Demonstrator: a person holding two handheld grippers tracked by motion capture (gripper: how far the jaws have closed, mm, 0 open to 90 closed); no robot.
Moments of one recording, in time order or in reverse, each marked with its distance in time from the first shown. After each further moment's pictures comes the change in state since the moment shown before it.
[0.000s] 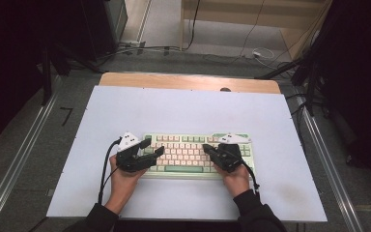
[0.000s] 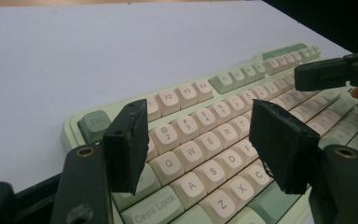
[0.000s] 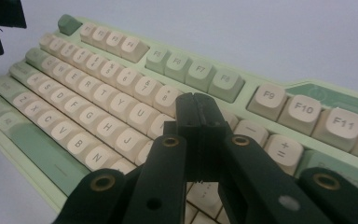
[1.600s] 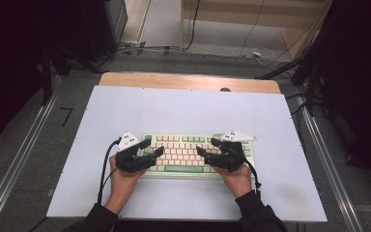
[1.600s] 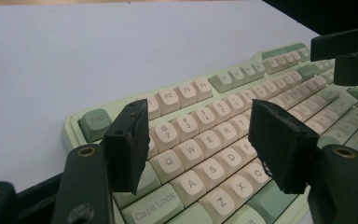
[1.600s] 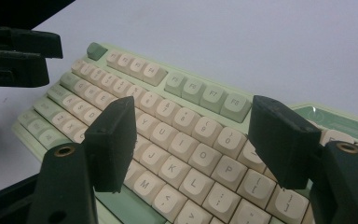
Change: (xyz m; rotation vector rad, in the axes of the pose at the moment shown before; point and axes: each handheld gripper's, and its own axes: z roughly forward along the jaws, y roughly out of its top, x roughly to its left) left arm 0.001 0.000 -0.001 0.003 -0.005 -0.004; right arm 0.004 0.012 -0.019 -0.047 0.047 0.017
